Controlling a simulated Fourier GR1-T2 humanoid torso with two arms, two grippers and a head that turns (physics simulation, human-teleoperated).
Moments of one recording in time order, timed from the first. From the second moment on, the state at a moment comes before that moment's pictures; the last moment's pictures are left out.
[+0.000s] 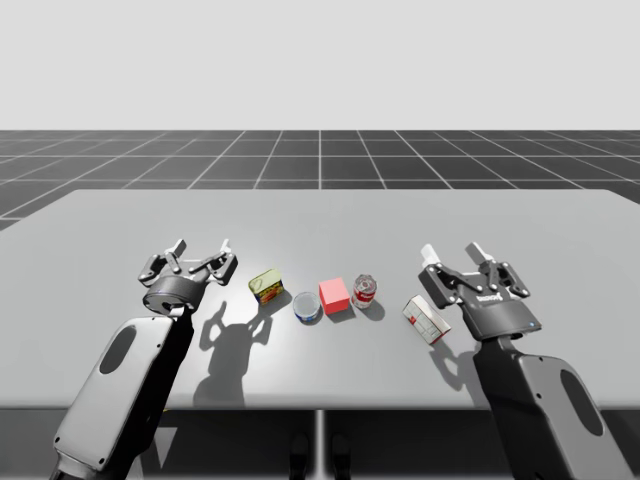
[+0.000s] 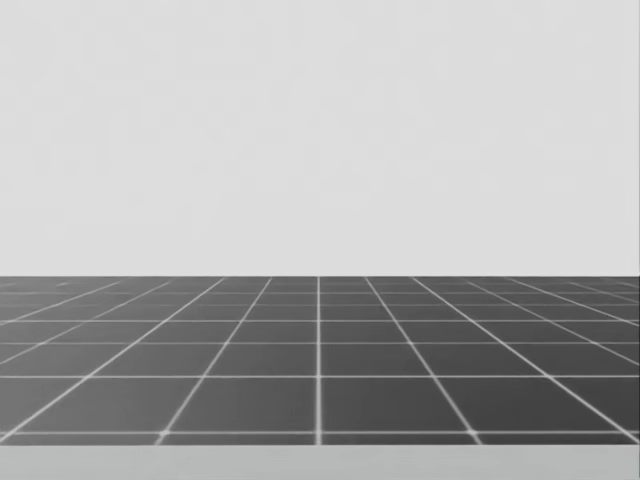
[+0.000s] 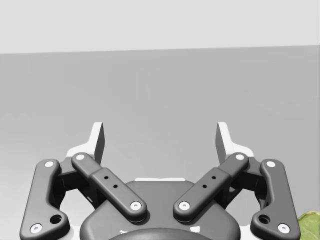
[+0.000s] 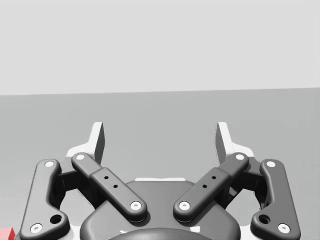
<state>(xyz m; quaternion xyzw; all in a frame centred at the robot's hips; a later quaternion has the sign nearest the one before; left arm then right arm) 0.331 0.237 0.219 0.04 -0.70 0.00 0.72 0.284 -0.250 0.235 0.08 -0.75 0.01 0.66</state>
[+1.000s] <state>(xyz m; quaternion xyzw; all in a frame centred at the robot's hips) 0.331 0.235 0.219 0.05 -0.70 0.00 0.71 0.286 -0.249 0.234 0.07 -0.73 0.02 0.68</state>
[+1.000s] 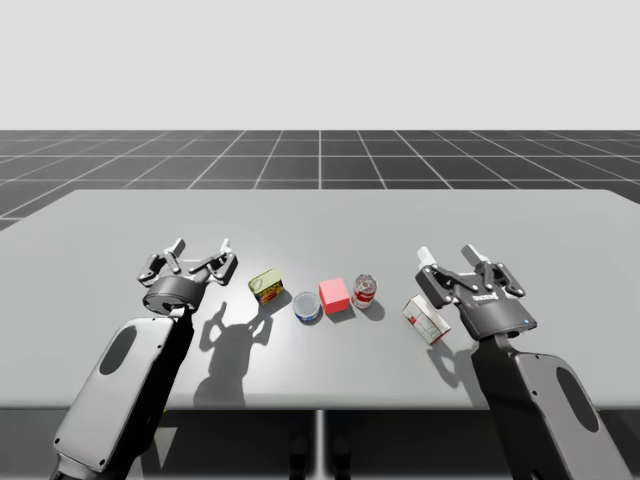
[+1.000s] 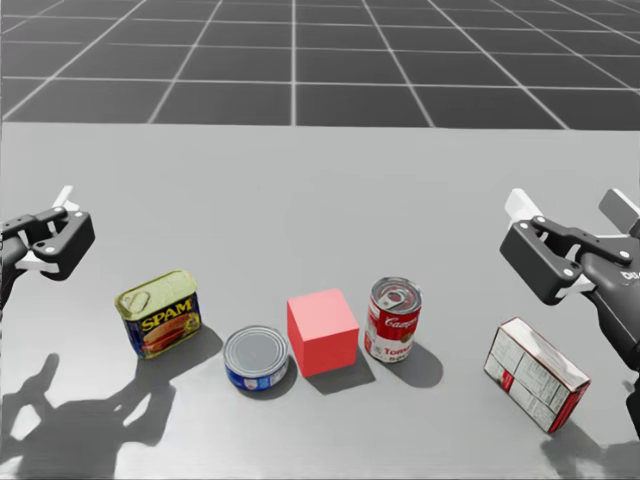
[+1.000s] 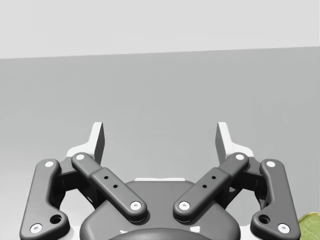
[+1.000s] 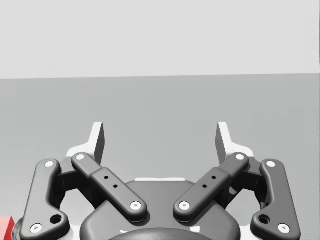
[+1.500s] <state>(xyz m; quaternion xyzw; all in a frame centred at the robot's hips) 0.330 0.232 0.218 0.05 -0.70 0.00 0.71 0.281 -0.242 0.236 0.08 -0.73 0.02 0.68</state>
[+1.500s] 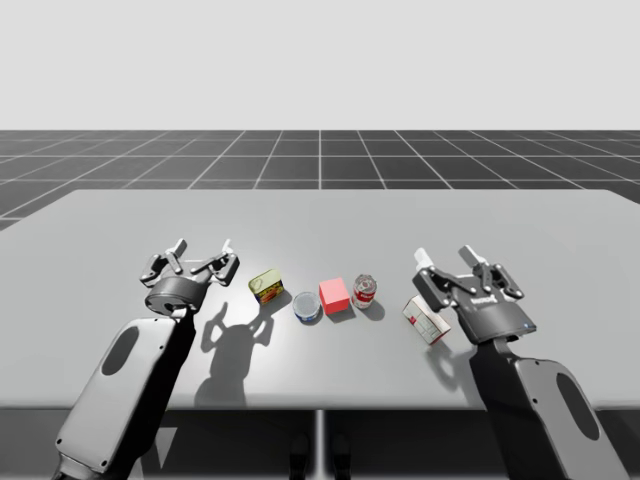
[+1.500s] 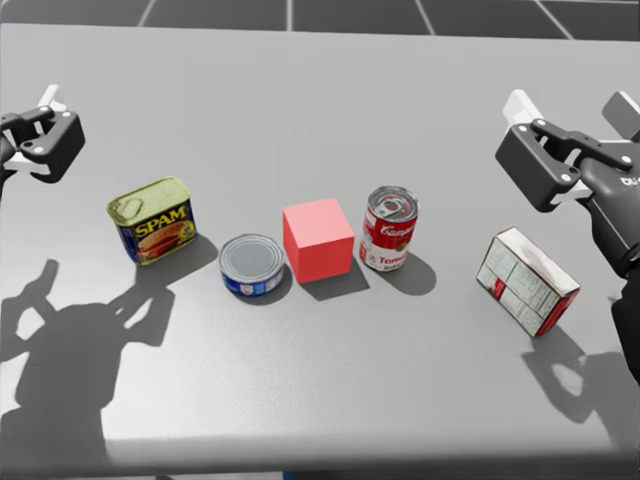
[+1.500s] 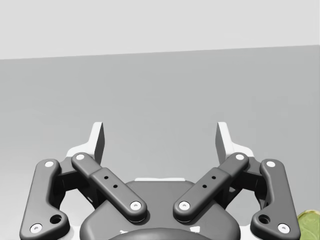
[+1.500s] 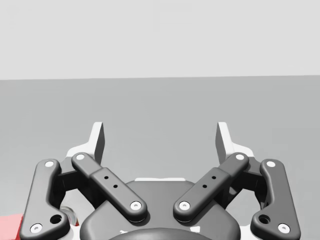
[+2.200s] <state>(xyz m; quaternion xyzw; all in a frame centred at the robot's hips) 0.330 0.228 0.215 0.05 -0.70 -0.01 0.72 0.195 -0.148 0.222 0.18 -0.68 0.05 0.71</state>
